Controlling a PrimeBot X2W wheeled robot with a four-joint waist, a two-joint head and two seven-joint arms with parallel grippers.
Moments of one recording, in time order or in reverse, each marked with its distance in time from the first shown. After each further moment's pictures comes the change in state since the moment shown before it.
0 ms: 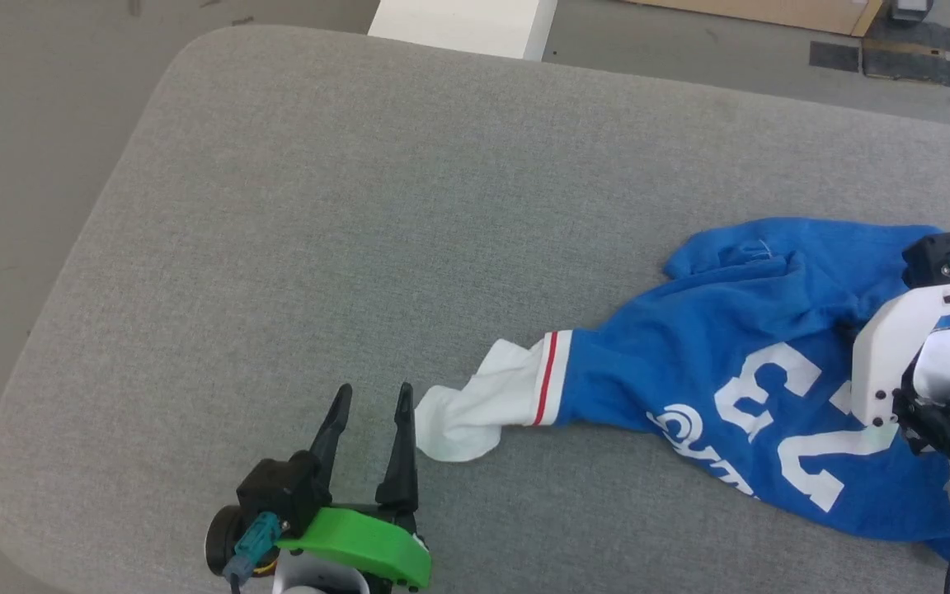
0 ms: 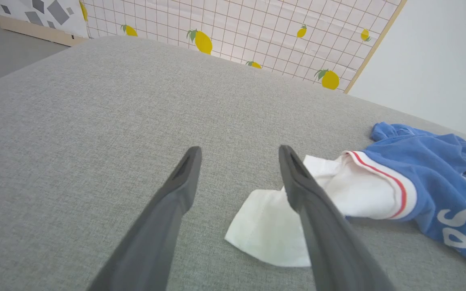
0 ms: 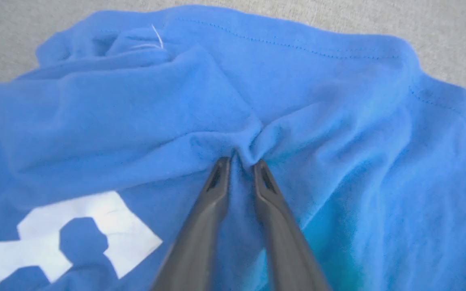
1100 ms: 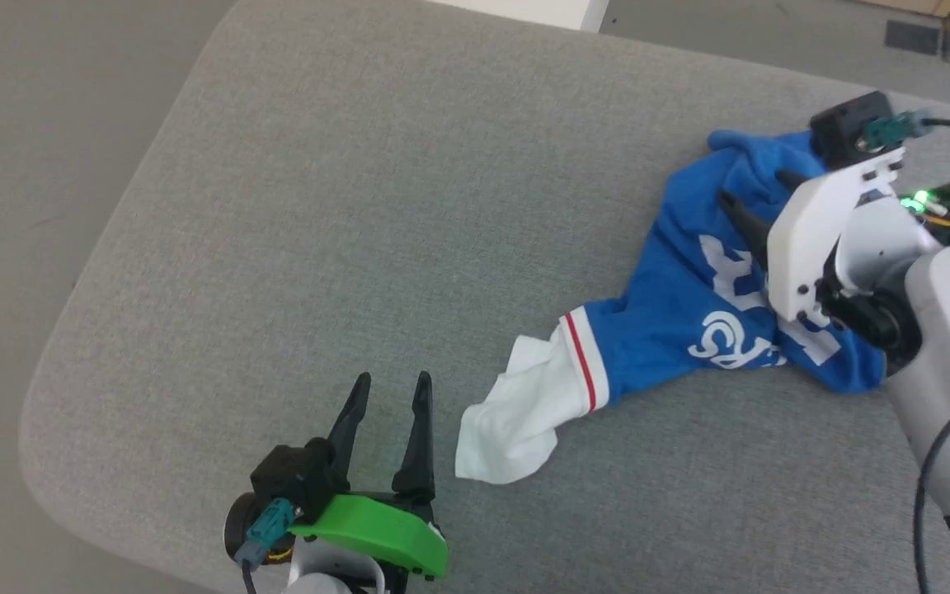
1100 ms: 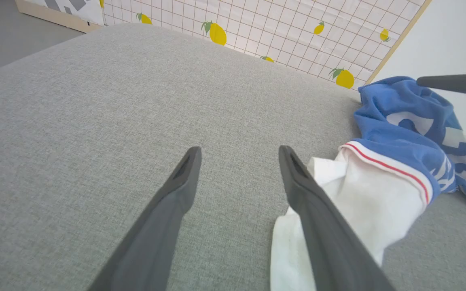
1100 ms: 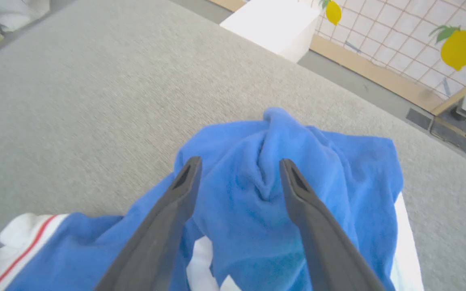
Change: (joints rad) left arm -0.035 0.000 -0.048 0.009 -0.052 0.018 0.000; right arm -0.248 0.017 0.247 -0.042 0.079 0.000 -0.062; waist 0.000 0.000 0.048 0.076
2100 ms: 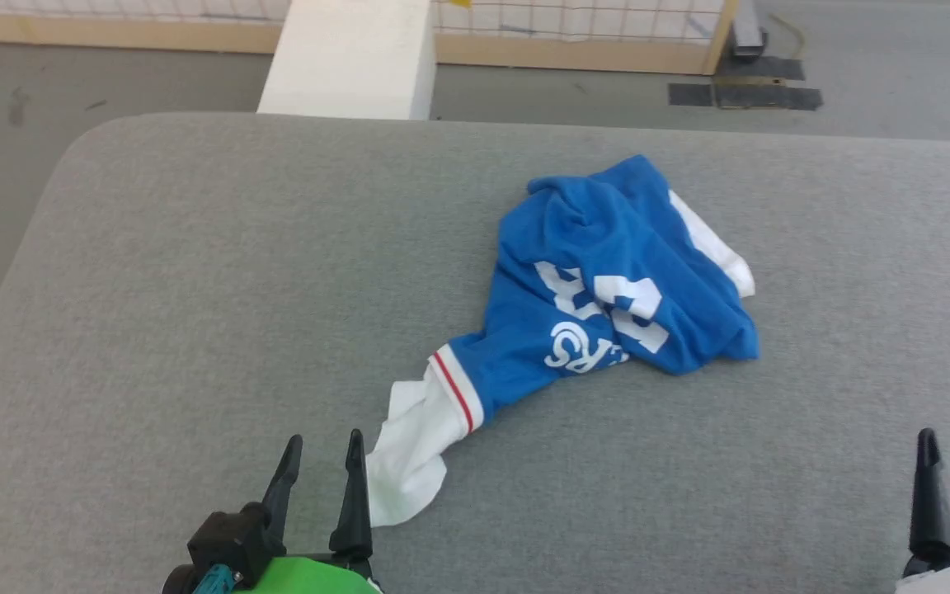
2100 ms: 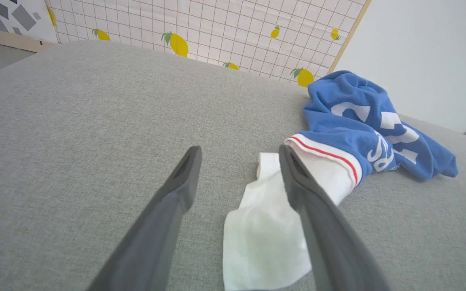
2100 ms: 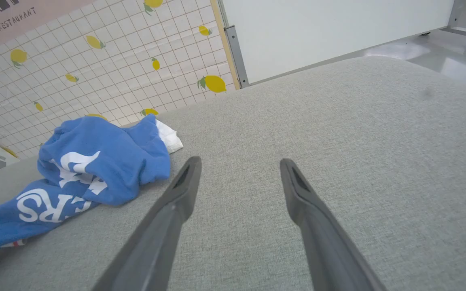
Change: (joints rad) left arm 0.158 0.000 0.155 -0.047 0.078 -0.049 0.000; right arm 0.871 0.273 -0.580 -0.424 -0.024 0.000 -0.640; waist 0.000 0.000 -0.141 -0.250
